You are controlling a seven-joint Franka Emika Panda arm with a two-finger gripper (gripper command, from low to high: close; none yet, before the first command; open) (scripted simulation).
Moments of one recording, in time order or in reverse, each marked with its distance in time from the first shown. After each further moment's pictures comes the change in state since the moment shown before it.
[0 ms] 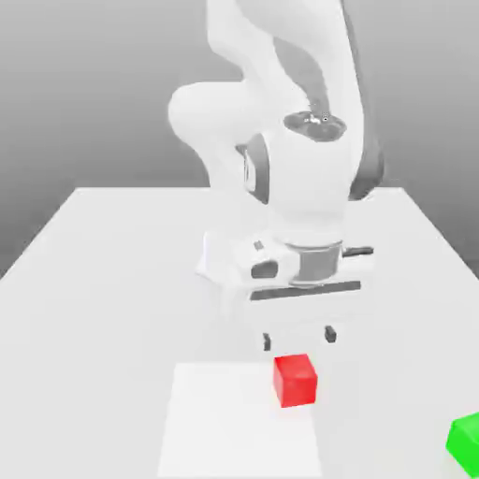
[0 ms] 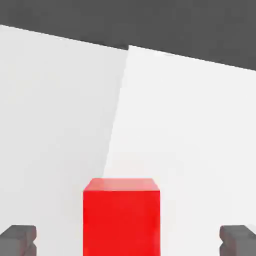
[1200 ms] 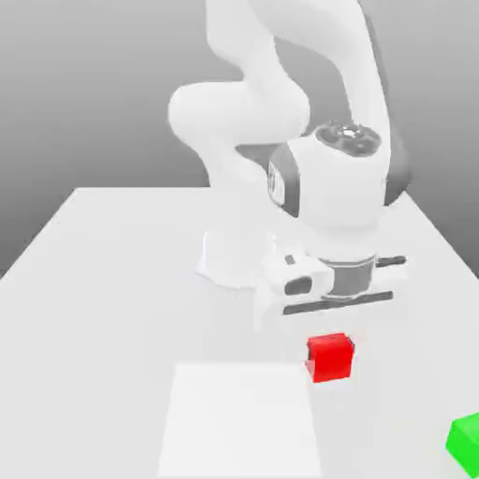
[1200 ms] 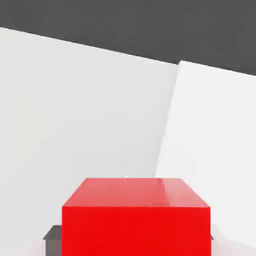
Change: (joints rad) arm 0.091 0.068 0.066 0.202 0.018 -0.149 0.095
